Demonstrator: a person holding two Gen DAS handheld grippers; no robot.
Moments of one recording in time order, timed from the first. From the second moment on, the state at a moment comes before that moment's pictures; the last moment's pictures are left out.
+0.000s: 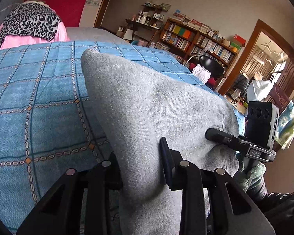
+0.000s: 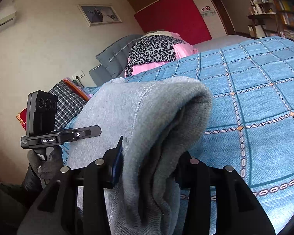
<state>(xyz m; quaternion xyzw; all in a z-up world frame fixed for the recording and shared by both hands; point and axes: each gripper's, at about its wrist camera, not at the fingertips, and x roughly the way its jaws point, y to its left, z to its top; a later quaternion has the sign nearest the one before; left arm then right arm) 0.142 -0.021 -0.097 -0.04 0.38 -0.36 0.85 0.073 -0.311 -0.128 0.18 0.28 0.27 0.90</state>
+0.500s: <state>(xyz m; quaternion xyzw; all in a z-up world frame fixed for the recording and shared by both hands) 0.252 -0.198 -0.072 0.00 0.37 -0.42 0.83 0.137 -0.461 -0.102 0.19 0.24 0.13 0.94</state>
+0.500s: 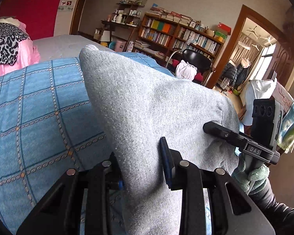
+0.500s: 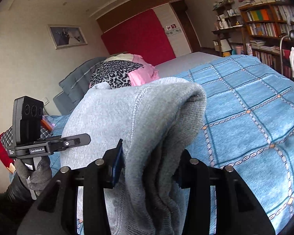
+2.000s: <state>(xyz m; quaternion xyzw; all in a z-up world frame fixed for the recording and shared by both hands) 0.307 -0.272 -0.154 0.09 0.37 -0.30 0.87 0.188 -0.534 -0.148 0.14 0.31 -0.08 0.94</state>
